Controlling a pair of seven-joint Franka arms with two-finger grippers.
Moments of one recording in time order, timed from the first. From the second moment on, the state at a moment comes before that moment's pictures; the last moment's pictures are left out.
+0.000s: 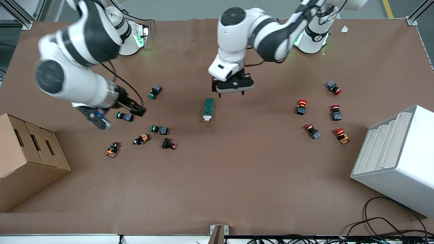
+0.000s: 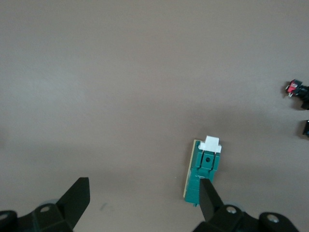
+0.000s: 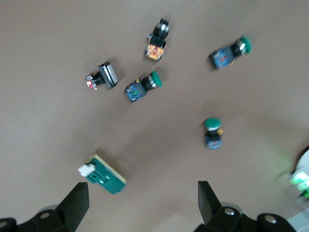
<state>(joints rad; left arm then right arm) -0.54 0.31 -0.41 -1.83 0.37 2.18 -1.26 0.37 0.26 -0.01 -1.62 0.23 1.67 1.08</state>
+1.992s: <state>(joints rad) -0.90 0.79 -0.41 -1.84 1.59 2.11 -2.48 0.72 0.81 -0.01 -1.33 0.24 1.71 1.88</state>
